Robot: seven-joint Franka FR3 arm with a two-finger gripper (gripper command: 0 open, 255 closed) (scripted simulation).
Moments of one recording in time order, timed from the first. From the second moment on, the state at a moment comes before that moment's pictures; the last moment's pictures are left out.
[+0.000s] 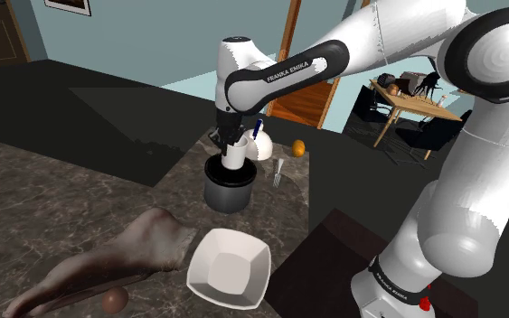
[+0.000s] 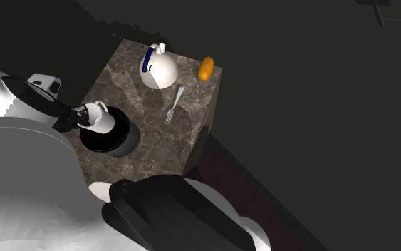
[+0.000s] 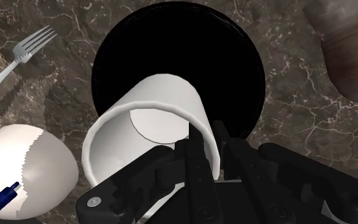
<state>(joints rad) 0.14 0.15 0.08 -2.02 -0.15 2.20 0.40</state>
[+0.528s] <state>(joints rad) 0.14 0.15 0.08 -2.02 -0.15 2.20 0.40</state>
